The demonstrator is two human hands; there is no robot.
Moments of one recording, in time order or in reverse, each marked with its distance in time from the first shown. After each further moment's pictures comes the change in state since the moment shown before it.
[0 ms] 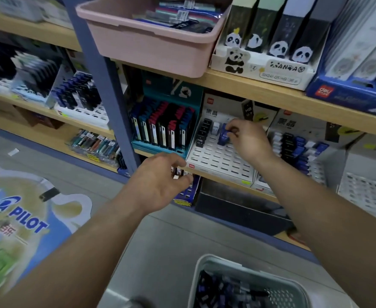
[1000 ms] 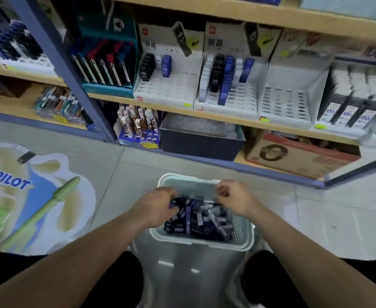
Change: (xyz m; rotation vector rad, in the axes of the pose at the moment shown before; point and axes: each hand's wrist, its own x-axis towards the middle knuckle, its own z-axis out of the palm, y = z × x) left_hand -0.141 -0.018 0.203 0.299 -0.500 0.044; right_hand -0.352 0.090 0.013 0.242 -0.511 0.443
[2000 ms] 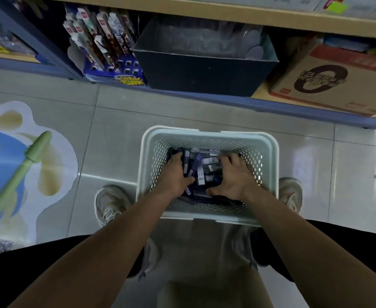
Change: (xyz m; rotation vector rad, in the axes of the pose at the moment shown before) left_hand 0.119 -0.028 0.151 -0.391 -0.058 -0.290; right_hand 0.047 0.089 0.110 -0.269 -0.235 0.136
